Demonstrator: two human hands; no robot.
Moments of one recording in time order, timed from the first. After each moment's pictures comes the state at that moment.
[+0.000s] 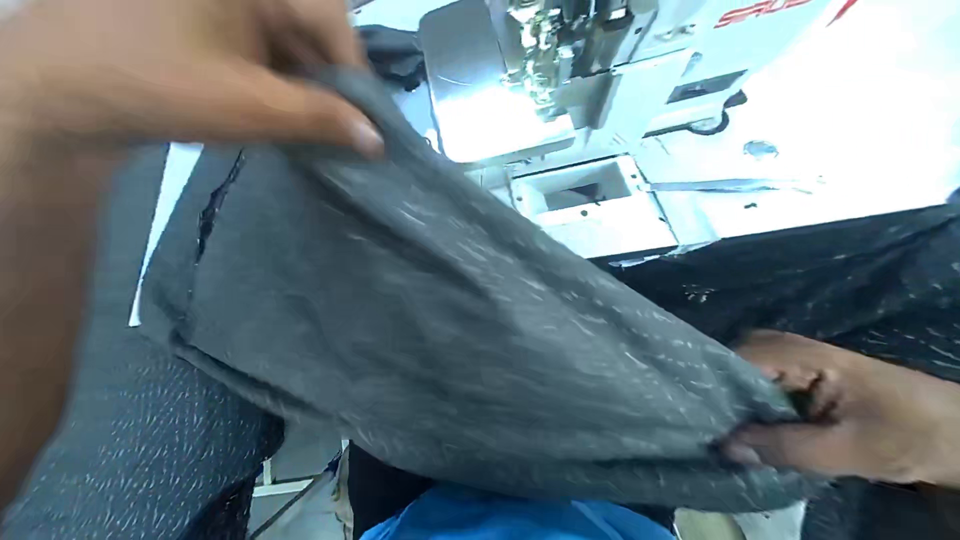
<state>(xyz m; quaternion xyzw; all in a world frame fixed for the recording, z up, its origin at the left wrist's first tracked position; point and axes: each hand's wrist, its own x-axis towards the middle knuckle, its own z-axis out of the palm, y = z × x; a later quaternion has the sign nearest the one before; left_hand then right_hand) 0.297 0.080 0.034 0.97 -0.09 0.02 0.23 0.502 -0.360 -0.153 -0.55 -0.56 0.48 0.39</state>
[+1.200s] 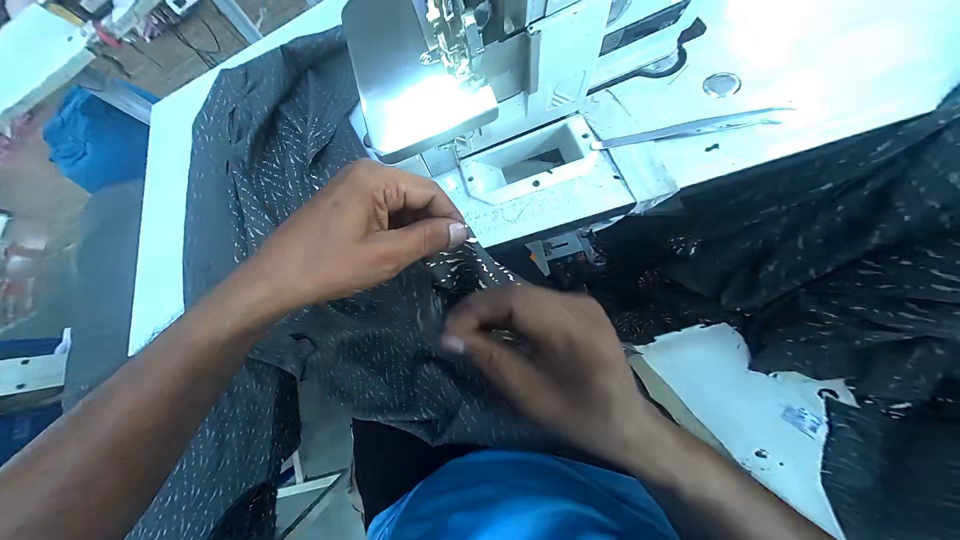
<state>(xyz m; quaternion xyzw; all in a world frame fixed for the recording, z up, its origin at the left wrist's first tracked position) 0.326 -0.036 -0.048 0.92 0.00 -0.04 0.39 0.385 -0.252 -0.145 -0.54 -0.52 0.13 0.65</state>
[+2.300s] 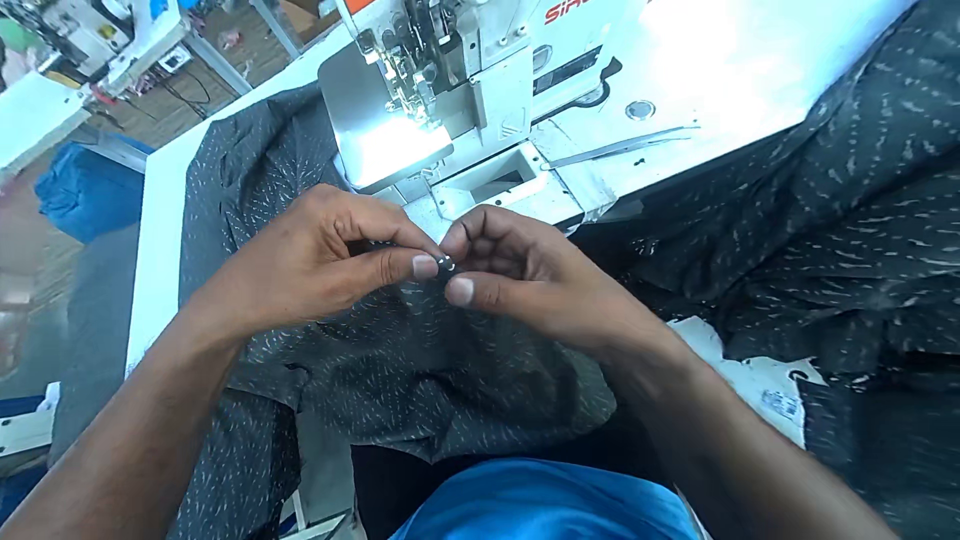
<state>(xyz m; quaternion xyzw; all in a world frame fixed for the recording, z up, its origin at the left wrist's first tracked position) 0.325 -0.038 -0.025 0.90 -0.12 -0.02 0.41 0.438 -0.247 -0.128 -0.48 -0.44 0.35 0.67</state>
